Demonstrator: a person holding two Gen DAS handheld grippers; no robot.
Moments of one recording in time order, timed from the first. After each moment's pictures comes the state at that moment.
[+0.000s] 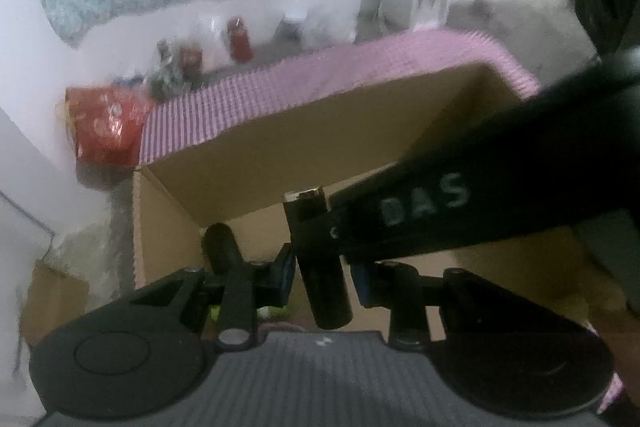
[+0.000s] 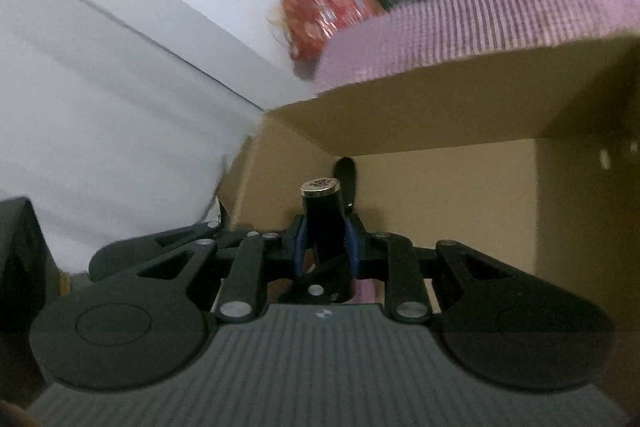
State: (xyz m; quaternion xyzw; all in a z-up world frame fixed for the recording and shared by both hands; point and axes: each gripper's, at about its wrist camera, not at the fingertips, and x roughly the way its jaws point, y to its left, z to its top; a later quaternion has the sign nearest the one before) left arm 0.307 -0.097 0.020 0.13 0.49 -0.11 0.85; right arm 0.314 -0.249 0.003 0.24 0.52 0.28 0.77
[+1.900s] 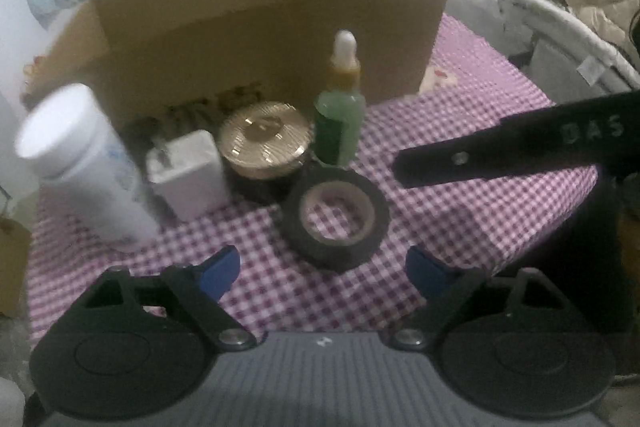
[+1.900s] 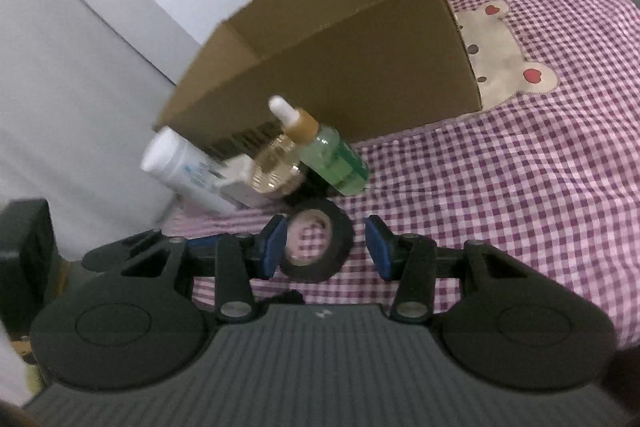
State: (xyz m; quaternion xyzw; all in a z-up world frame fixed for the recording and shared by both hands) left arm 0.086 -0.077 -0.053 0.11 0.46 -0.20 0.86; right arm 0.035 -0.340 -0.071 0.22 0.43 0.21 0.85
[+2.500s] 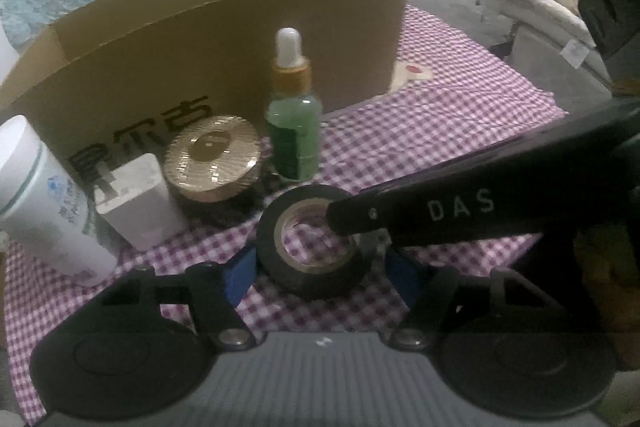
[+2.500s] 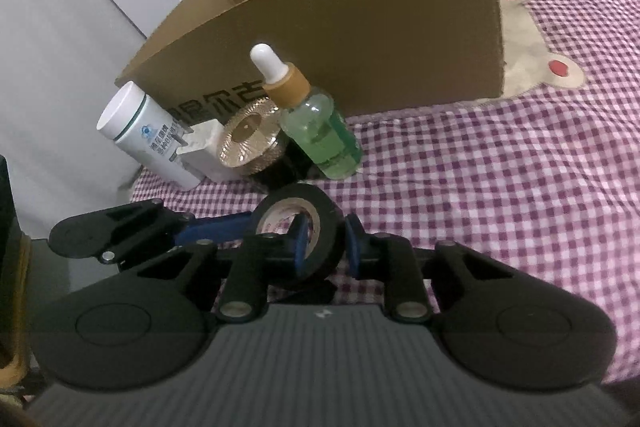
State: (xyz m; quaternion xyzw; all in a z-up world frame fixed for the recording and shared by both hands) left arm 0.088 -0.102 -0.067 0.13 0.44 -0.24 0.86; right arm 0.051 -0.313 -0.090 0.16 0.46 0.20 0.85
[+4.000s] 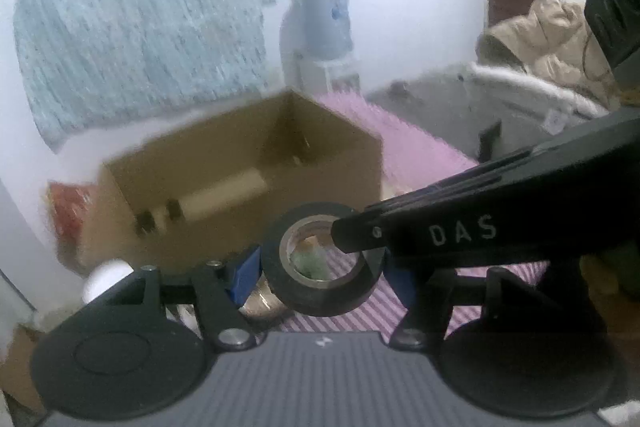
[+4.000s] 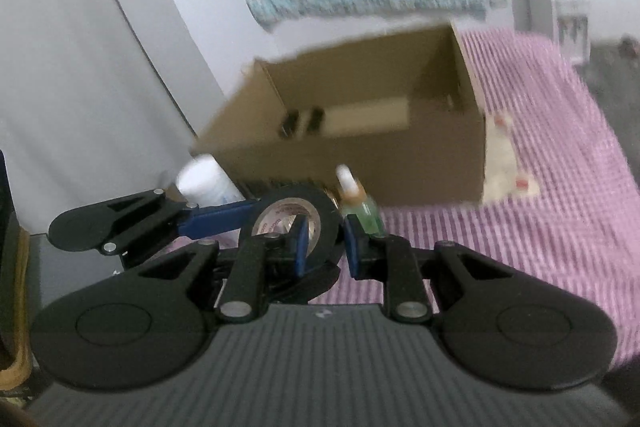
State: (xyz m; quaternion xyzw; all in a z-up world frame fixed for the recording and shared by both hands) left arm 0.044 -0.095 0.039 0.15 0.29 -0.23 0.92; right arm 0.004 -0.315 0.018 0.12 0.34 0.19 0.91
